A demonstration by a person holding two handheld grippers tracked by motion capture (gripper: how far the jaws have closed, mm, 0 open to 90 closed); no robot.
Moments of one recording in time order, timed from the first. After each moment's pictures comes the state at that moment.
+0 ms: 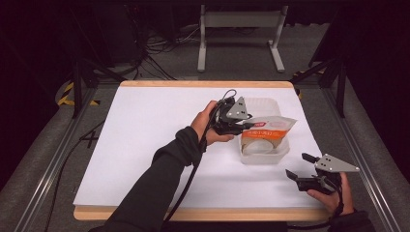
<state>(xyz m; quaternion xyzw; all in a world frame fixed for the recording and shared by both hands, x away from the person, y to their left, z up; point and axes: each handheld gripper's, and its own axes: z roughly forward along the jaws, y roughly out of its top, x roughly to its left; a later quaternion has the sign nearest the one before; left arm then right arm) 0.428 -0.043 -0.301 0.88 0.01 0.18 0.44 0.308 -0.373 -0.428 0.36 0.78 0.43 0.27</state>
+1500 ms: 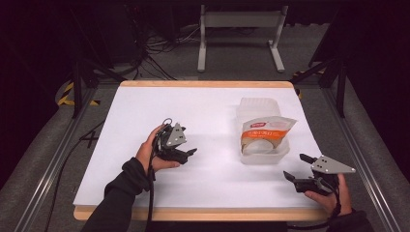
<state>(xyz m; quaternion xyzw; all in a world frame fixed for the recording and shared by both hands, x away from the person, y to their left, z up) 0.403 0.105 -0.394 0.88 0.16 0.22 0.38 0.306 -0.365 -0.428 0.35 0.79 0.42 0.27</state>
